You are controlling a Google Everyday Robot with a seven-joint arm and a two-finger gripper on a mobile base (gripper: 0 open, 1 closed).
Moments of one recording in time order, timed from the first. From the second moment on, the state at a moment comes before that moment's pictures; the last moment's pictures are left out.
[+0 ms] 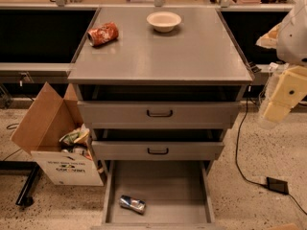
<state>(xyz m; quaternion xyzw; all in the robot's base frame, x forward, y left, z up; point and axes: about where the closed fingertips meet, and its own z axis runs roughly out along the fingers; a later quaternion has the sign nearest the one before) 0.434 -0.215 0.979 -0.60 0.78 -0.03 0.17</state>
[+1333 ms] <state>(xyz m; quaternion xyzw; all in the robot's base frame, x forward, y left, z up) 0.413 -0.130 0.766 -0.66 0.73 0.07 0.13</state>
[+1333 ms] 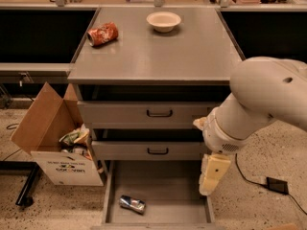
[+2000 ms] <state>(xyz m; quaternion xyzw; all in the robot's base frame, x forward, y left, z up) 0.414 -0.117 0.730 -0.67 0.73 0.09 0.13</state>
